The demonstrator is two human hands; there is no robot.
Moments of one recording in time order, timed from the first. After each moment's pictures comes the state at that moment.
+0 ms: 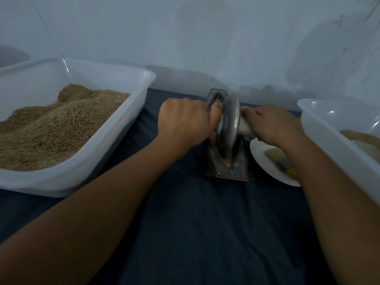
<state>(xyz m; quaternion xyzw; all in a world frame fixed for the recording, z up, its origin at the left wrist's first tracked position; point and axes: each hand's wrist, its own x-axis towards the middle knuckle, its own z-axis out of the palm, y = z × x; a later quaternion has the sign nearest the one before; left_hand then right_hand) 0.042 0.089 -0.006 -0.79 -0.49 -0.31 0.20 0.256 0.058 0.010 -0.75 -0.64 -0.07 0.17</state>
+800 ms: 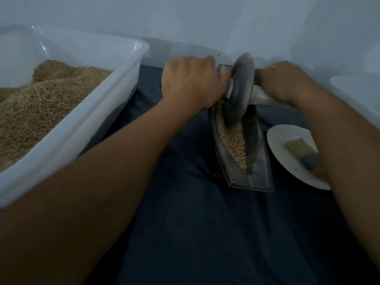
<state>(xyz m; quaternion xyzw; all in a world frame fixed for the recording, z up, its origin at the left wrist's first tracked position) 0.067 0.162 -0.005 -0.79 -0.51 -0.31 0.16 0.290 0.158 0.016 -0.76 -0.63 0.00 0.11</state>
